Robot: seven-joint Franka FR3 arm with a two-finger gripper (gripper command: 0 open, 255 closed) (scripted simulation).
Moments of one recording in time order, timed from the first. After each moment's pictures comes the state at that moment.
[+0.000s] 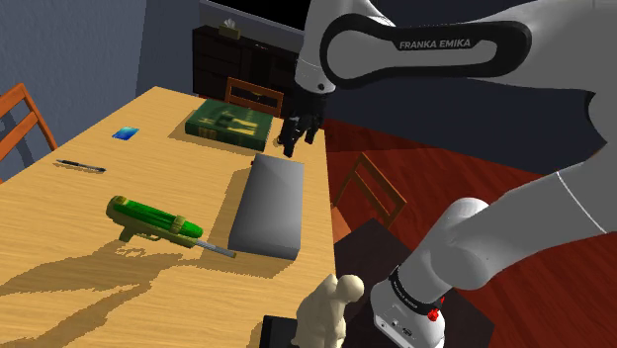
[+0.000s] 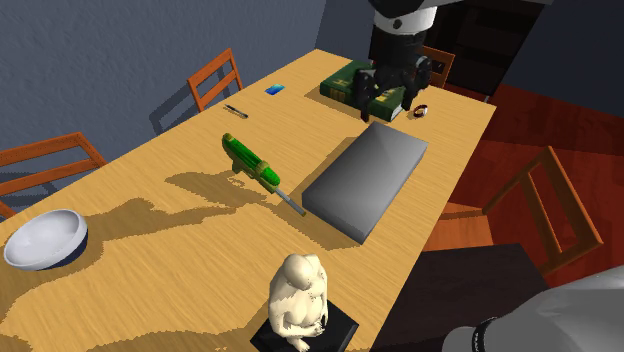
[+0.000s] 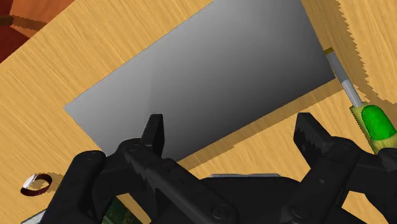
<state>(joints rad) 0.17 -0.40 0.19 -2.31 0.03 1.90 0.08</state>
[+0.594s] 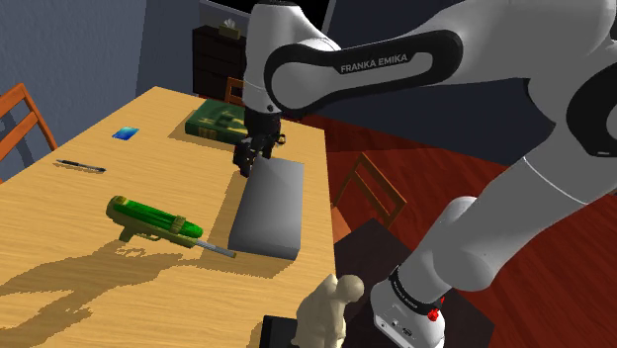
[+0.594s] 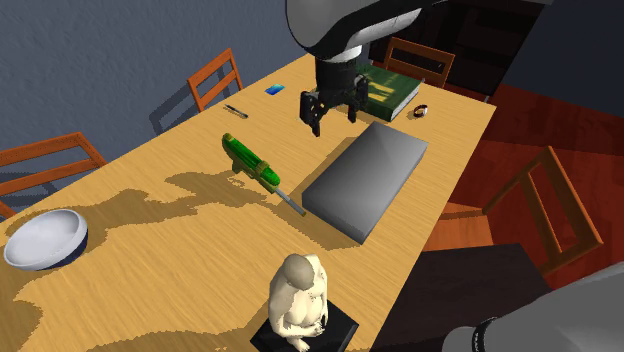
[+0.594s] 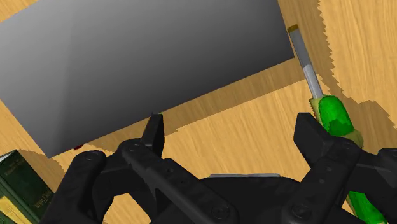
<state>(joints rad) 0.23 -0.14 0.30 -2.19 0.00 2.03 0.11</state>
